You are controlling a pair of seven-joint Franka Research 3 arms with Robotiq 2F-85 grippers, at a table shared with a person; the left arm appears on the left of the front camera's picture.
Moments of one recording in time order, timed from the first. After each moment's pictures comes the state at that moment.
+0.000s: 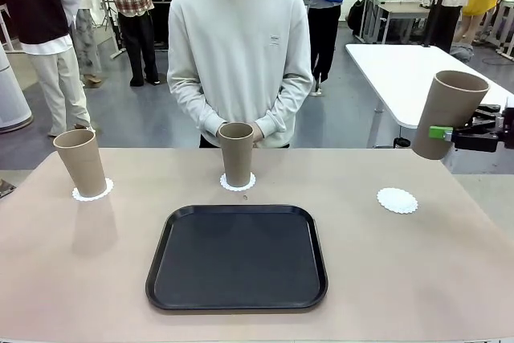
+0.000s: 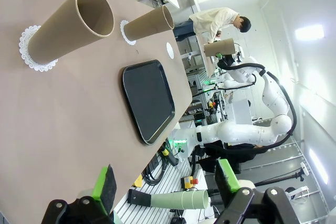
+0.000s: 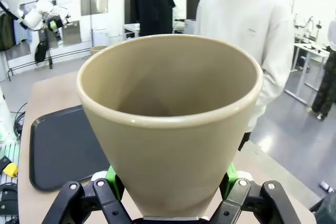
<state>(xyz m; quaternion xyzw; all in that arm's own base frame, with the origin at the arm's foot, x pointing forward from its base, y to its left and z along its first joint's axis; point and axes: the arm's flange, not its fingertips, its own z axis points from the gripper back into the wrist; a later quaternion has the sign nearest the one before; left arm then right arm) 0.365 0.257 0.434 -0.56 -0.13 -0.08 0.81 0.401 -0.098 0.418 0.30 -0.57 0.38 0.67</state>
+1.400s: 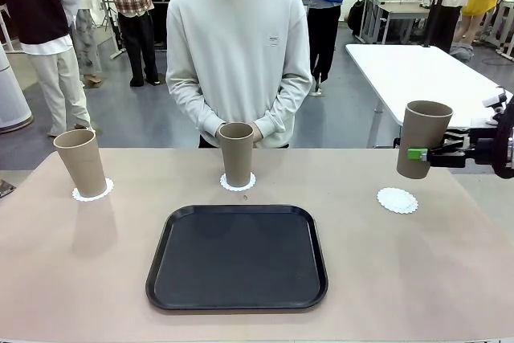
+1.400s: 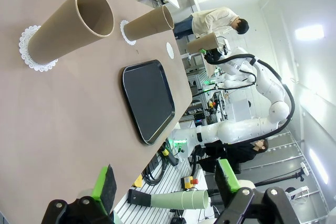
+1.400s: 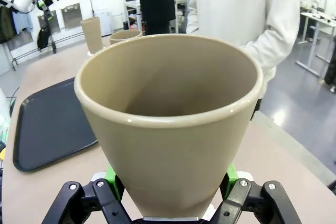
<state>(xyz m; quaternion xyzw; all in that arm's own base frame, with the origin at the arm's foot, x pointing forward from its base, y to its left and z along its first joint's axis) 0.365 0.257 0.434 -0.56 -0.13 -0.08 0.81 0.454 -0.088 0.350 0.32 -0.50 0.39 0.70</state>
